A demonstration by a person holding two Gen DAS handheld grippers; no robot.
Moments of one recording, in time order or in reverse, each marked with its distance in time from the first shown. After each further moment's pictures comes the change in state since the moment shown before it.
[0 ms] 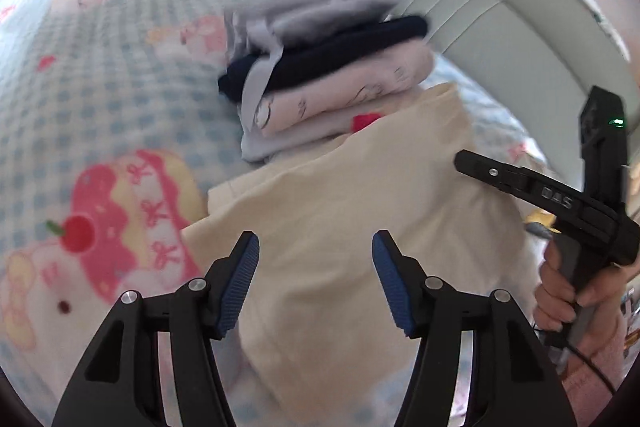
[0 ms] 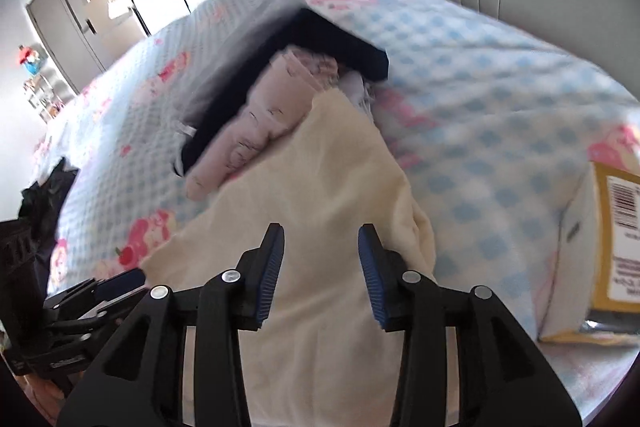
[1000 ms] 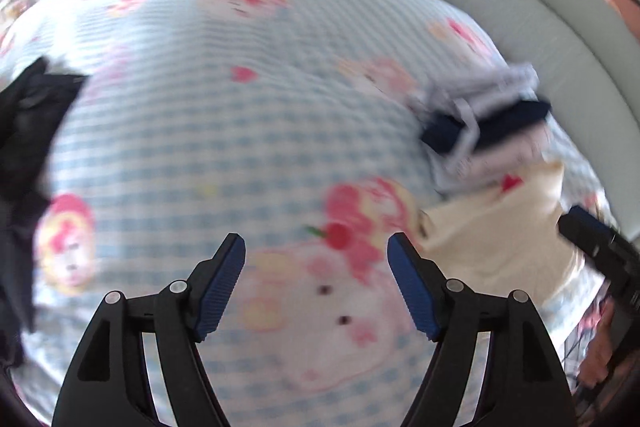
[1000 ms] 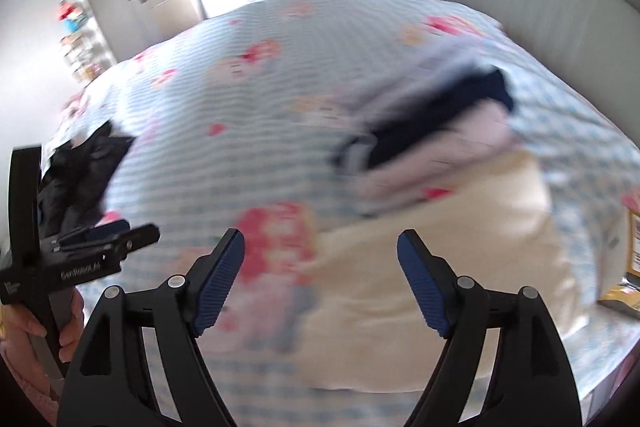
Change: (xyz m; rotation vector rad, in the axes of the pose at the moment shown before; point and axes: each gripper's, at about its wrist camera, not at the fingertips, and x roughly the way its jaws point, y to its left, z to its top) left arm -0.183 0.144 0.036 -0.134 -0.117 0.326; right arm -0.041 0.190 -0.008 -0.200 -0.037 0.098
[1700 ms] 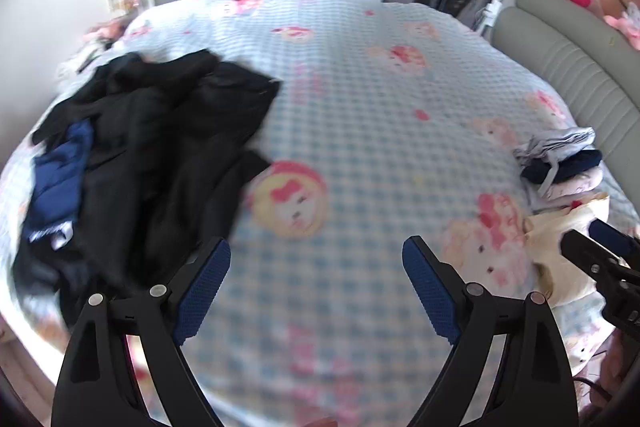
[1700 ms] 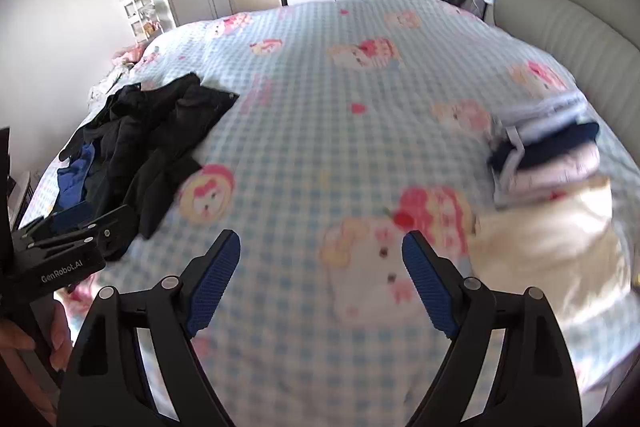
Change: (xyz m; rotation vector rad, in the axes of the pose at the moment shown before) left arm -0.147 0.141 -0.110 -0.153 -0.216 0.309; right arm -0.043 0.193 -0.066 -0.153 -0.007 0.078
